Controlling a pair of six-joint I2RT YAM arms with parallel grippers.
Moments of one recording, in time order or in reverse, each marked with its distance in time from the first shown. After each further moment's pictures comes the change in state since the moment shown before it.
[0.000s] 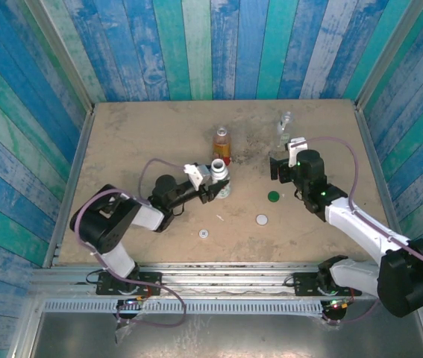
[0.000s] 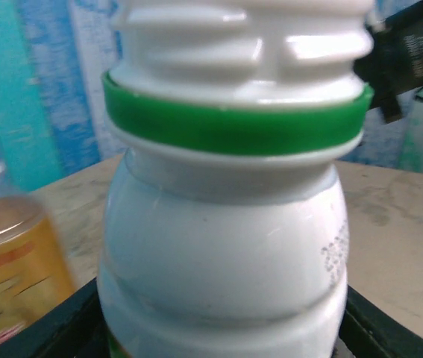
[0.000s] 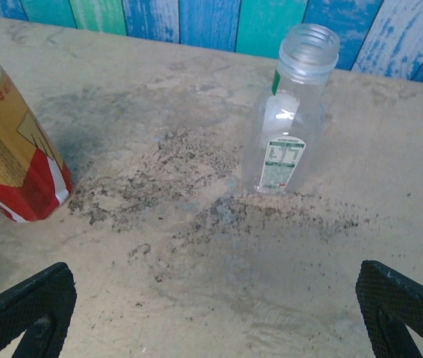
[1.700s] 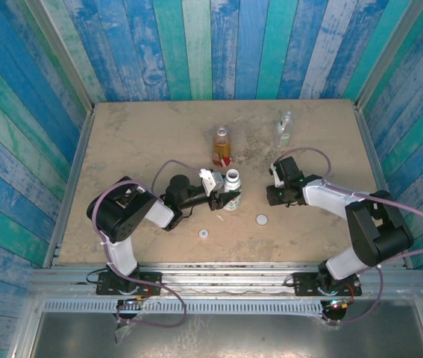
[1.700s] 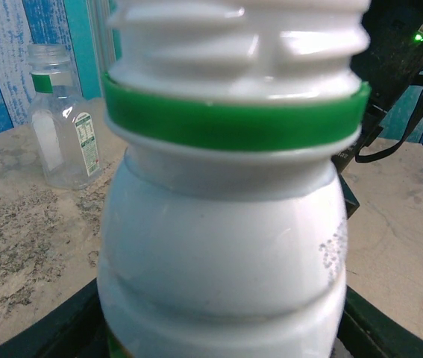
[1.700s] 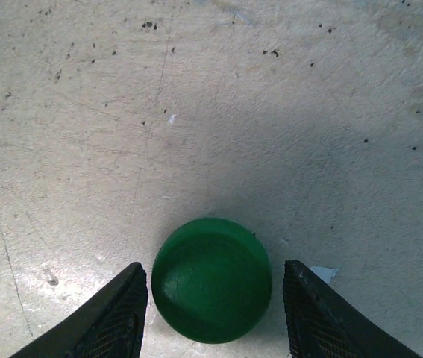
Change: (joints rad) left arm -0.057 0.108 0.042 -0.047 0.054 0.008; right arm 0.025 0.365 0.091 -0.368 -0.185 0.142
